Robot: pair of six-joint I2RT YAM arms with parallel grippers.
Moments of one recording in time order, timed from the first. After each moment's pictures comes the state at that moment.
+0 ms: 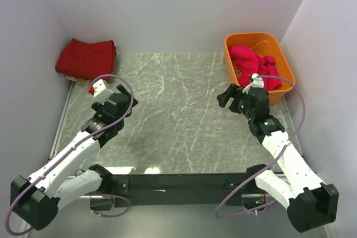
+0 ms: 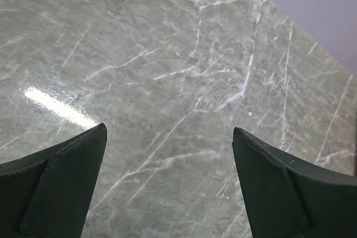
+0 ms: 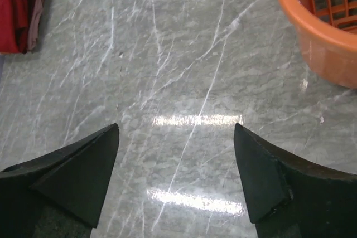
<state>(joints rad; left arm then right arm) -0.53 0.95 0.74 -0.35 -0.70 -0.88 0.24 0.90 0.69 -0.20 -0.04 0.52</state>
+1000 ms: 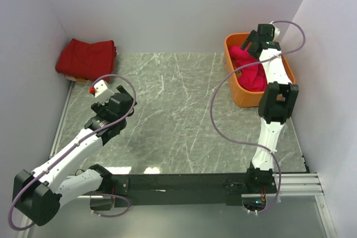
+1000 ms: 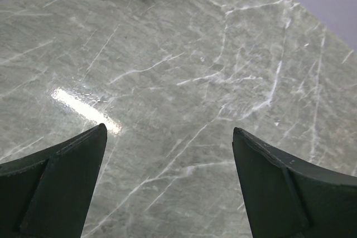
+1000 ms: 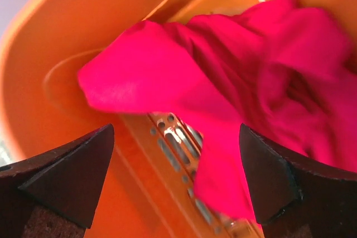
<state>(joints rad) -0.53 0.97 0.74 -0.37 -0.79 -0.88 -0.09 2.15 2.07 -0.59 0.19 0.48</state>
